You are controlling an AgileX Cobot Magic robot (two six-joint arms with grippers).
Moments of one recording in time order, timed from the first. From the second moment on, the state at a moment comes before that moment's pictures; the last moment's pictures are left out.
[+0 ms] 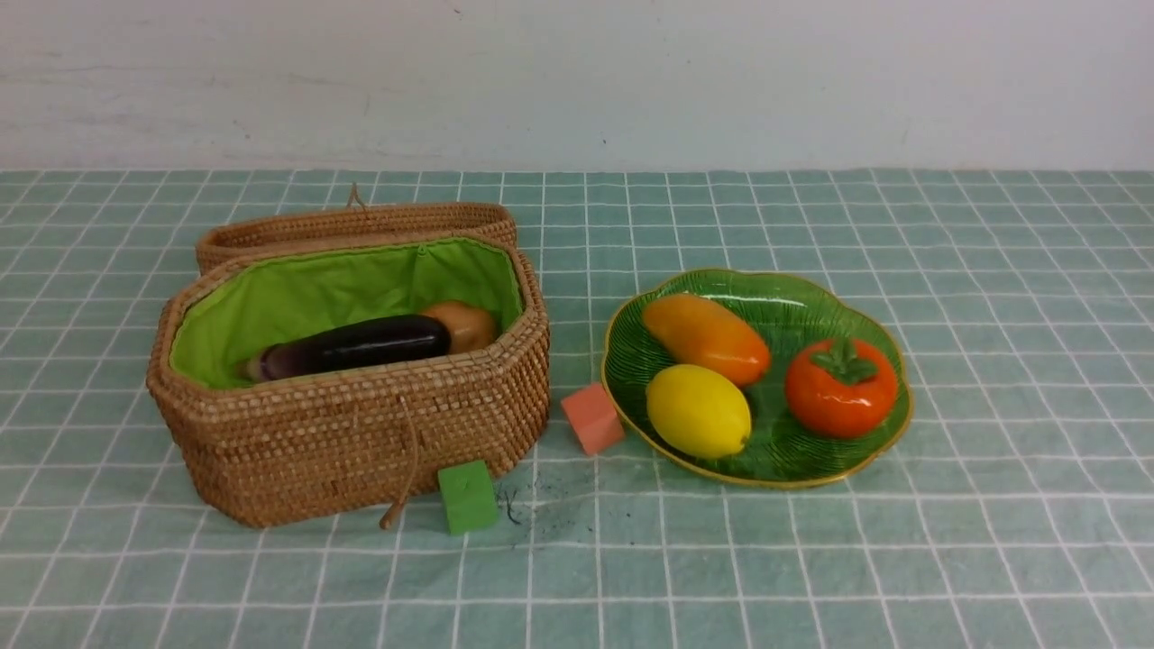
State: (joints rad) right arm -0.02 -0.01 0.02 -0.14 0.39 0.11; left arm -0.13 -0.01 0.02 -0.01 0.43 -0.07
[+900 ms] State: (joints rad) right arm -0.02 -0.01 0.02 -0.14 0.39 0.11; left arm -0.13 -0.01 0.02 -0.01 0.43 -0.07
